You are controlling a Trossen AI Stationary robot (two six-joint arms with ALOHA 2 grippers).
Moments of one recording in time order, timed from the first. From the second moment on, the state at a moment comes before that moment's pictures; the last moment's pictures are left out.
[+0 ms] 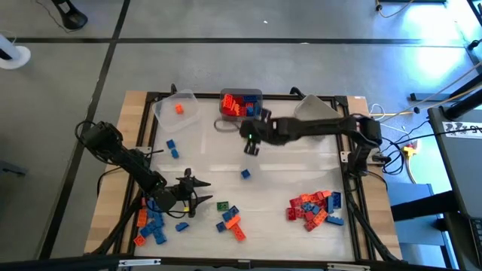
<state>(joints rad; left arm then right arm) -0.73 1.60 0.30 0.82 -0.88 -0.49 -0.09 1.83 1.49 -0.64 0.46 -0.01</state>
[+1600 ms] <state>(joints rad) -0.72 1.60 0.30 0.82 -0.88 -0.48 -0.51 1.98 1.49 -0.23 0.14 -0.05</state>
